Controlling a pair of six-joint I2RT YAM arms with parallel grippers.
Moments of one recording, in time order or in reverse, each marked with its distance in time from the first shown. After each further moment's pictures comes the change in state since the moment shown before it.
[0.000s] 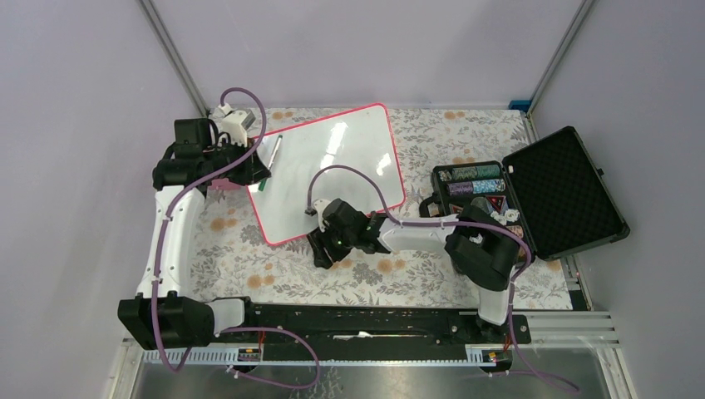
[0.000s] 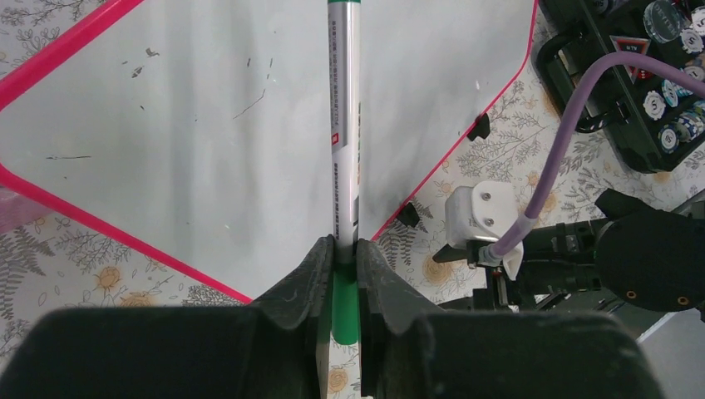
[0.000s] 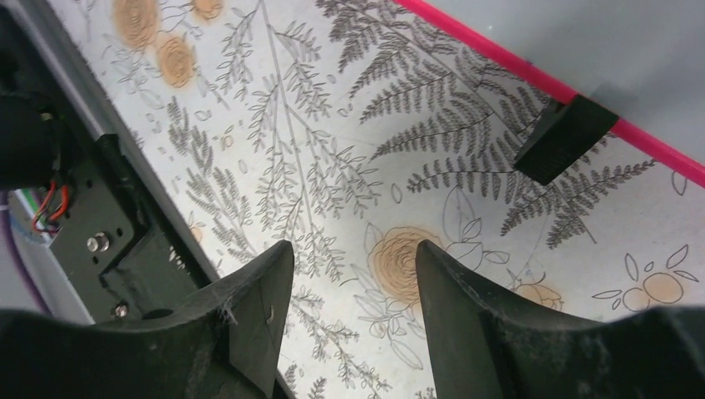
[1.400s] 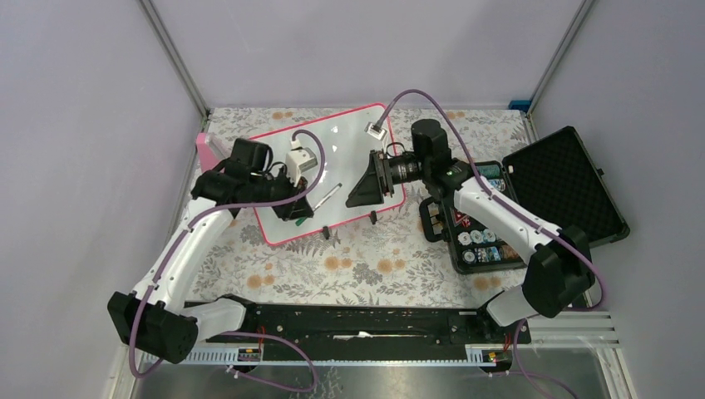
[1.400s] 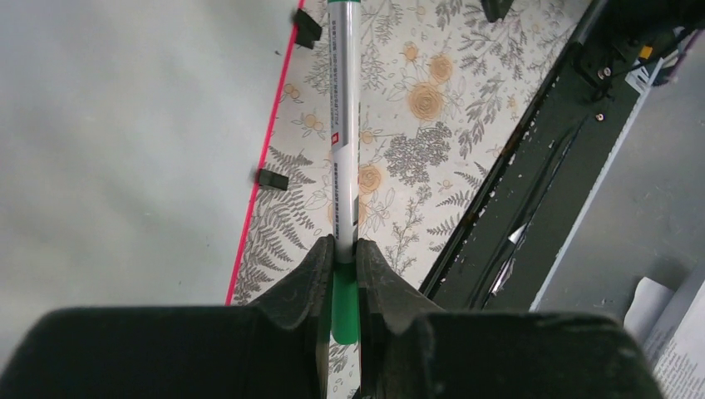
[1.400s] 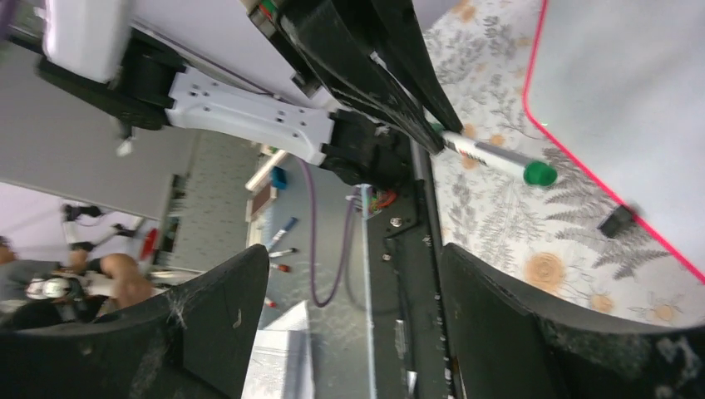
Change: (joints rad) left arm -0.373 -0.053 -0.143 -0.045 0.071 0.161; right arm -0.460 -0.399 0.068 -0.011 -0.866 0.132
